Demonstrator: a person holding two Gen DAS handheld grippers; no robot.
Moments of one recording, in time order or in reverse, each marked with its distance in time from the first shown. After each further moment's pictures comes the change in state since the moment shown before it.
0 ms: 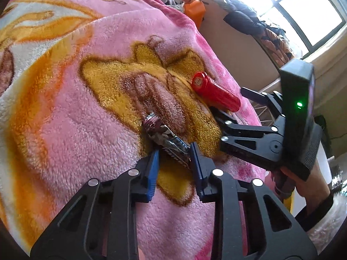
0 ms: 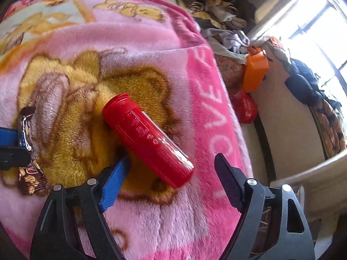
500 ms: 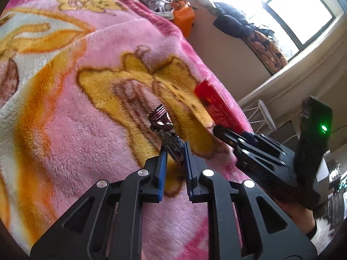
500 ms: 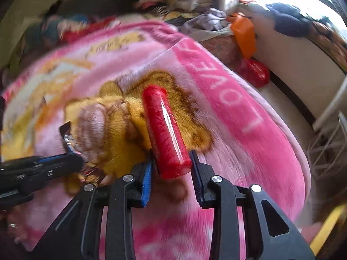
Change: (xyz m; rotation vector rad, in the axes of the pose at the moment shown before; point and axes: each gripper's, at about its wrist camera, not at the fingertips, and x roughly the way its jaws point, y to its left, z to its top) left arm -0.020 -0.014 -0.006 0.045 -0.050 -0.046; right arm -0.062 -0.008 -0.048 0.515 -0.087 0.212
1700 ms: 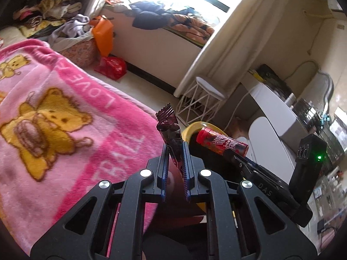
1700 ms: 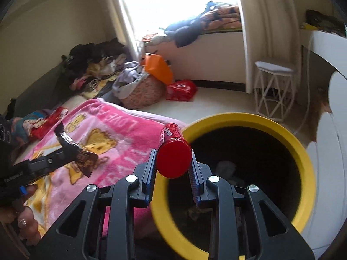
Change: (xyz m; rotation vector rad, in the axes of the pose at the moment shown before) left arm -0.026 -0.185 -0.058 0.395 -0.007 -0.234; right arm -0.212 -0.113 -0.161 0.545 -0.334 -0.217
